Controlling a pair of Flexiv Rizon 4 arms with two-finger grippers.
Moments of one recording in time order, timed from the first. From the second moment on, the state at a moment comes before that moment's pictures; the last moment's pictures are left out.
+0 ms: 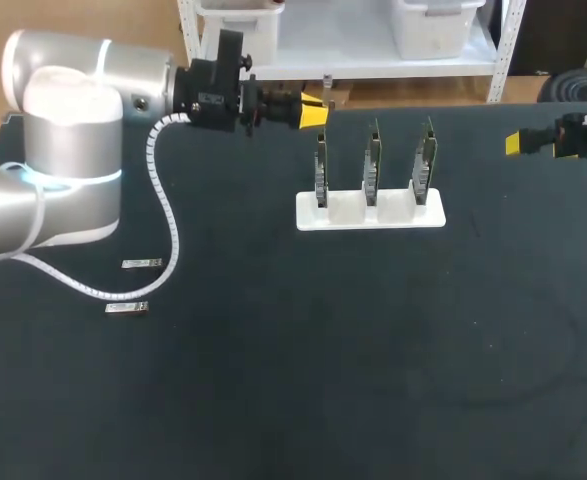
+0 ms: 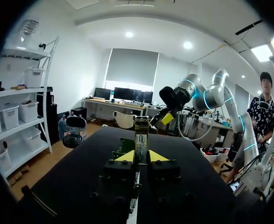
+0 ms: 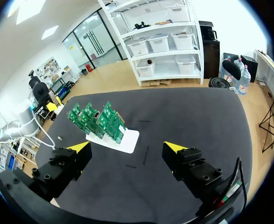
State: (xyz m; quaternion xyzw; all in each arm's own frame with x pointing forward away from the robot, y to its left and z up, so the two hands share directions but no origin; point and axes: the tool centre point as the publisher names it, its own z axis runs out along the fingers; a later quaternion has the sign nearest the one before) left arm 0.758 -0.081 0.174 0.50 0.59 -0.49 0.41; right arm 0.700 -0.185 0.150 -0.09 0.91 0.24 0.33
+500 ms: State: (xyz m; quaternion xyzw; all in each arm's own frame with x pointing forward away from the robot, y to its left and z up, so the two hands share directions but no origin) left arm 0.758 -0.083 0.168 0.49 0.59 -0.49 0.41; right arm 0.700 -0.185 0.150 -0.09 0.91 0.24 0.33
